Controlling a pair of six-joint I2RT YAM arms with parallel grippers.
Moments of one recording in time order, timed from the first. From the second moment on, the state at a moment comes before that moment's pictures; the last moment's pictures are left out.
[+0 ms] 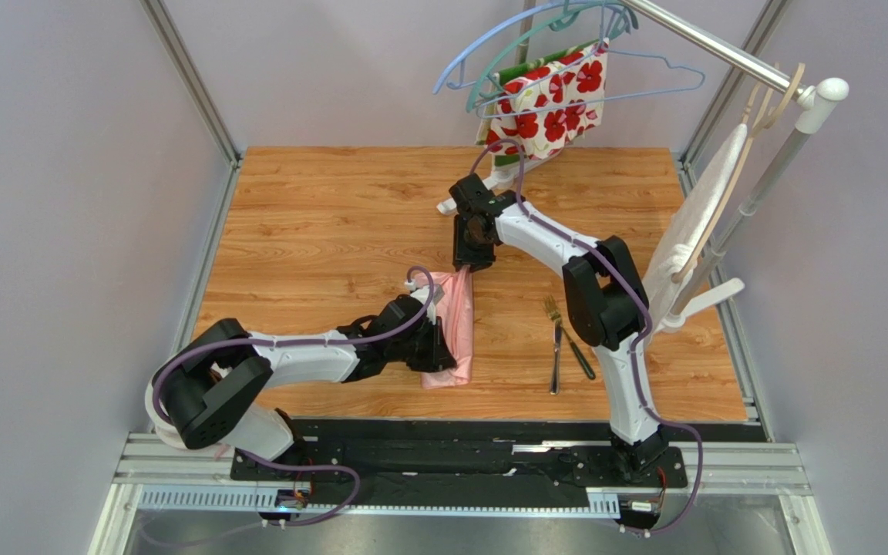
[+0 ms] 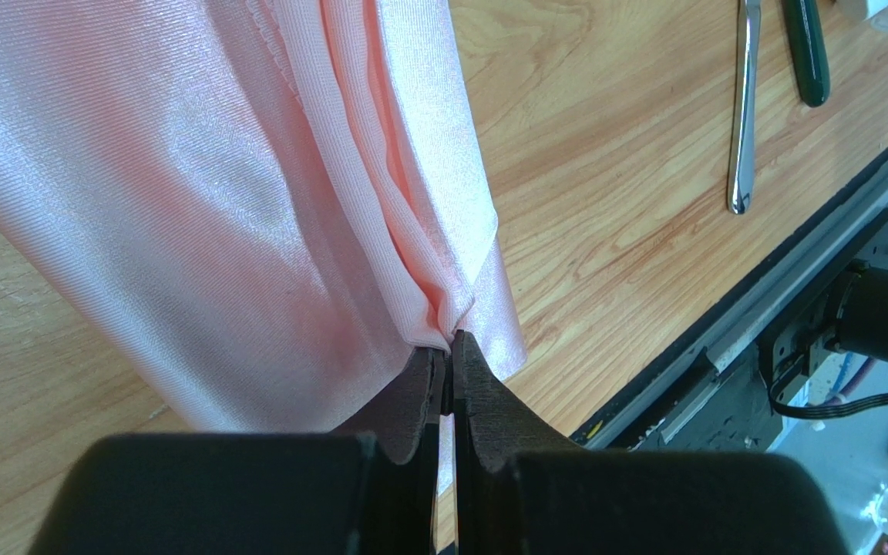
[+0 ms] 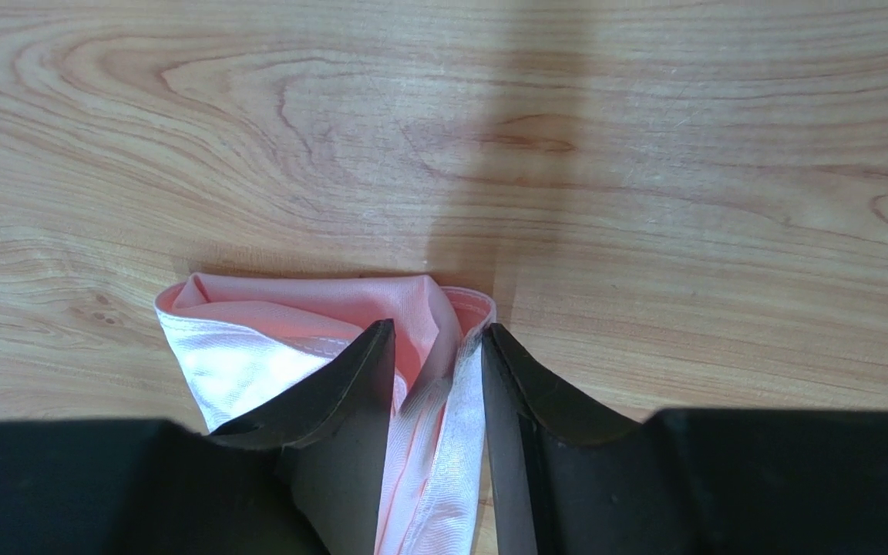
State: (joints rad) left arm -0.87 1.46 0.56 0.17 0.15 -0.74; right arm 0.58 2.19 1.80 -0.74 0.02 0.58
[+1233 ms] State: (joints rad) left arm -0.81 1.36 0.69 -0.01 0.30 -0.71; right arm 0.56 2.15 1.72 -0.66 -0.07 0.55
